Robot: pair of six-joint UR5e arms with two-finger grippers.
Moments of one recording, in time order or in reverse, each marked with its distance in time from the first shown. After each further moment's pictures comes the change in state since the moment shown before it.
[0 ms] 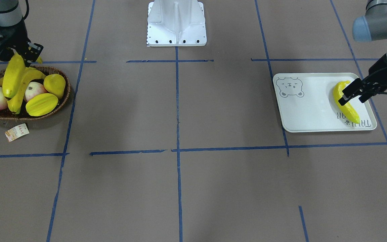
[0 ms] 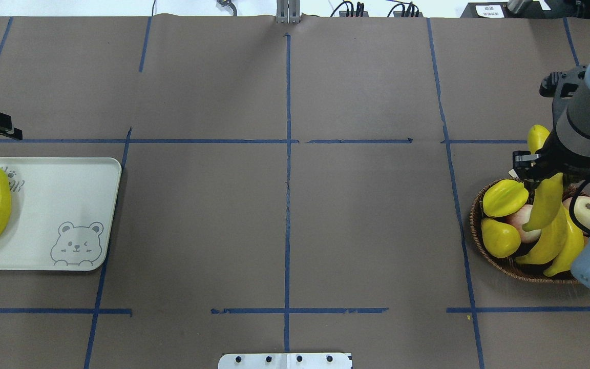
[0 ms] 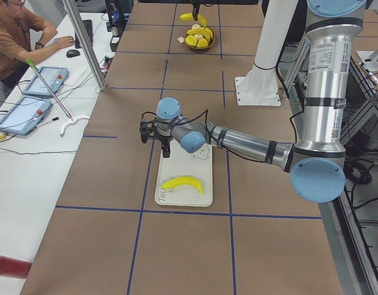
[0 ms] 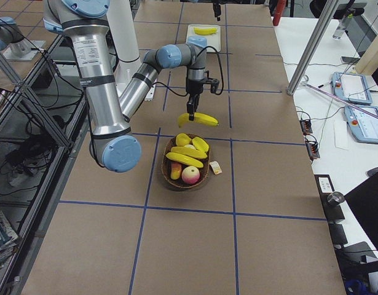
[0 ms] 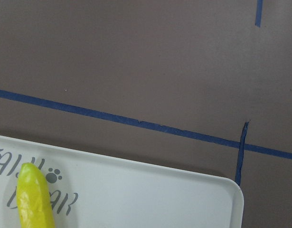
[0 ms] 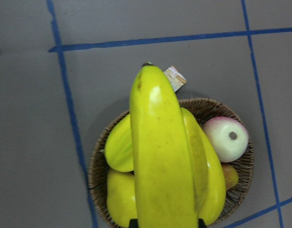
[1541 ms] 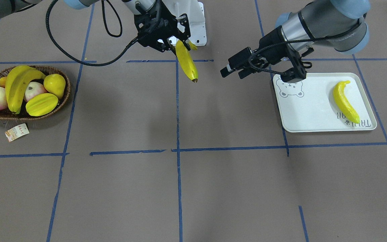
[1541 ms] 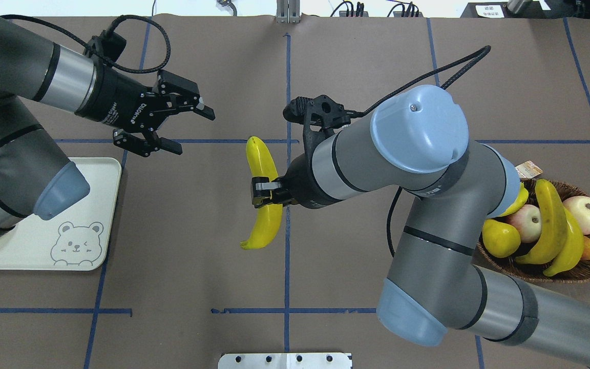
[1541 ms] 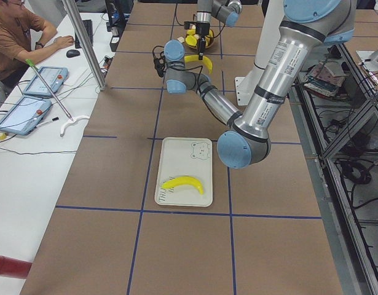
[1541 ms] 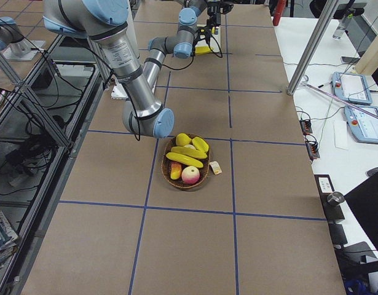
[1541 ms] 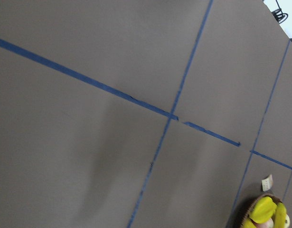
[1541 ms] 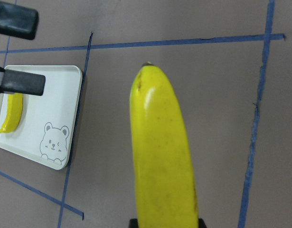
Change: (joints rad) left arm 0.293 -0.465 -0.008 -0.297 -0.080 -0.885; right arm -0.334 0.338 -0.370 0.982 0.050 0.322
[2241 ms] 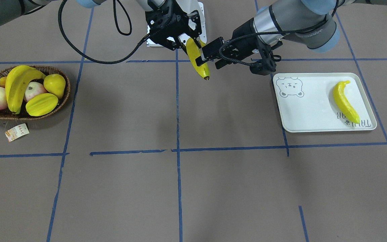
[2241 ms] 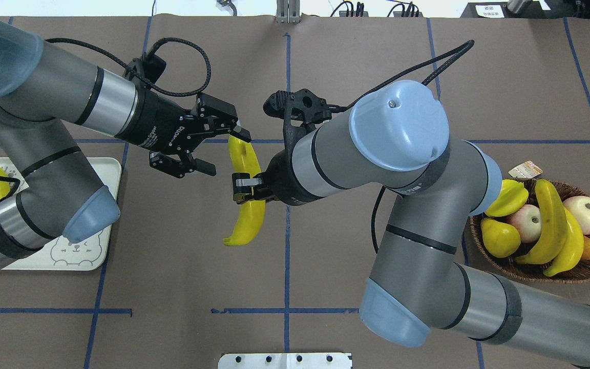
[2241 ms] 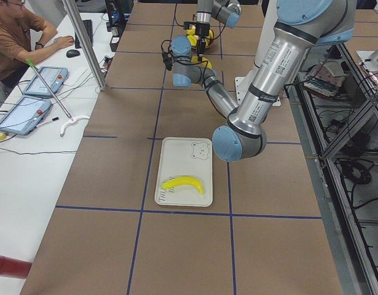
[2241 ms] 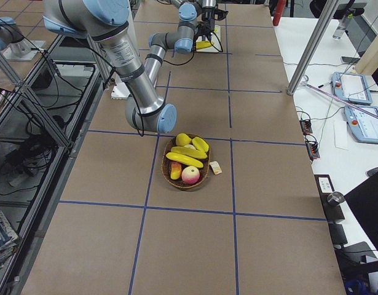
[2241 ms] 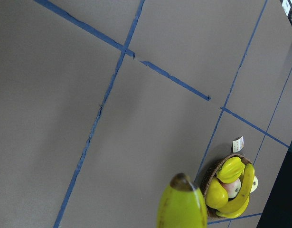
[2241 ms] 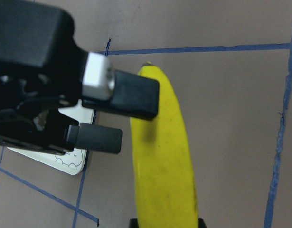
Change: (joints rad) left arm 0.100 -0.043 -0.007 0.001 0.055 -0.023; right arm -0.007 0.046 -0.021 0.001 -0.014 -0.001
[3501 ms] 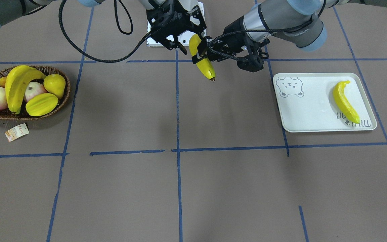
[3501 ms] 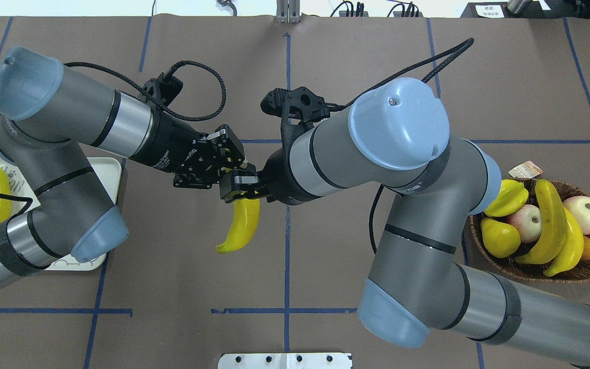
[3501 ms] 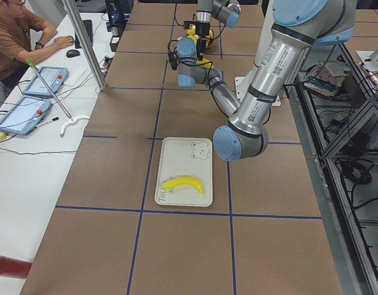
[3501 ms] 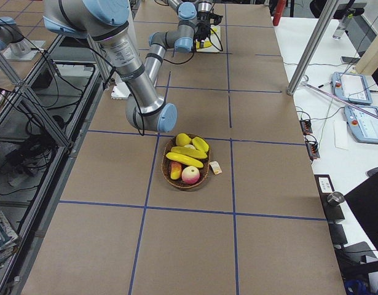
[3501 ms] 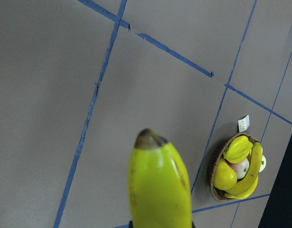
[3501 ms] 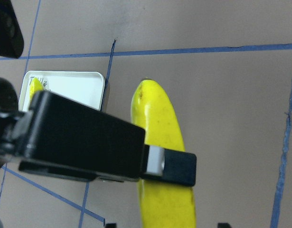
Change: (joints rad) left arm 0.046 0.010 -0.007 -0.006 0.015 0.059; right arm 0.000 0.007 0.006 0.004 0.003 0.012
